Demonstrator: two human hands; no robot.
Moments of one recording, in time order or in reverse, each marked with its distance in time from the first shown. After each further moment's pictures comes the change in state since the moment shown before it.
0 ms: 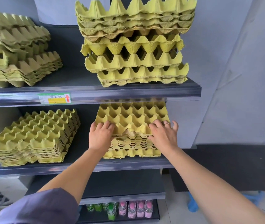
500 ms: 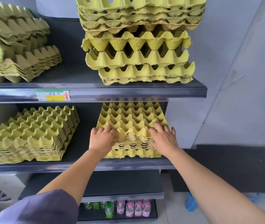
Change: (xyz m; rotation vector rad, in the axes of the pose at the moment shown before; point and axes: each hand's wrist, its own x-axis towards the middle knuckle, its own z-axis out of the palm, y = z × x) left_hand 0.001 0.002 0.015 -0.007 -0.197 0.024; right_hand 0.007 0.006 0.022 0.080 -0.308 -0.071
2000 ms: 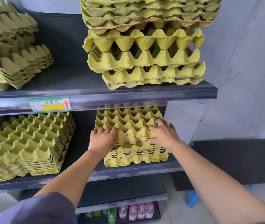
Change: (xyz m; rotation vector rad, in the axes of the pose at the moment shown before) left_hand 0.033 -0.031 0.014 -0.071 -0.009 0.081; right_hand 0.043 -0.009 -0.008 0.108 -0.103 0.047
